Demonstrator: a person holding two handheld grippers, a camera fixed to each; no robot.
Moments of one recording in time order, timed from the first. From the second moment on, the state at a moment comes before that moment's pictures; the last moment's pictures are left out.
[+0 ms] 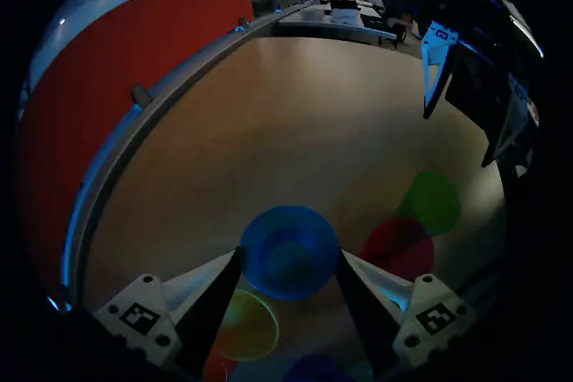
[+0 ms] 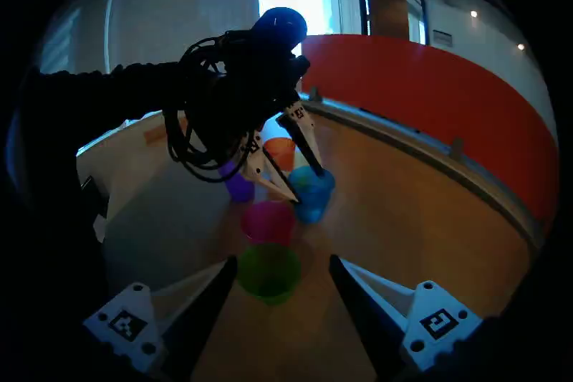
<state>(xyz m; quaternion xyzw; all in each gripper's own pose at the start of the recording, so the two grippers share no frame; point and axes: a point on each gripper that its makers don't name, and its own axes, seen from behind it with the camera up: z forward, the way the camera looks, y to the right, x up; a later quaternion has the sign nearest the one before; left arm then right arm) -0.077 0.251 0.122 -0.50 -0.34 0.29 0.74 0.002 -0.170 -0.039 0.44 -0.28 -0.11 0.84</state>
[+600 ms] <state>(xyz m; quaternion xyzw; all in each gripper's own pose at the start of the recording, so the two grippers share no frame) -0.004 0.247 0.120 -0.48 -0.27 0.24 0.80 0.005 -0.173 -0.043 0.44 -0.27 -0.11 0.85</state>
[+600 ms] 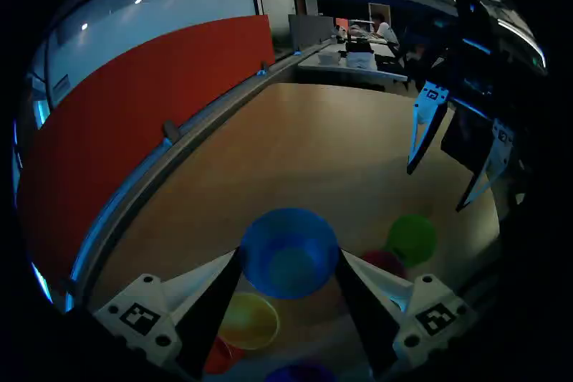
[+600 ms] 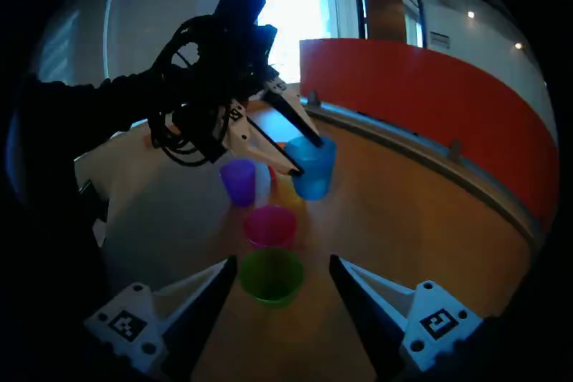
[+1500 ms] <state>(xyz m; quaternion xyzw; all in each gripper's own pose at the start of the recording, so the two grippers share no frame) 0.084 0.233 0.106 -0.43 -0.14 0.15 0.88 -0.005 -0.174 -0.045 0.44 -0.28 -0.12 0.84</state>
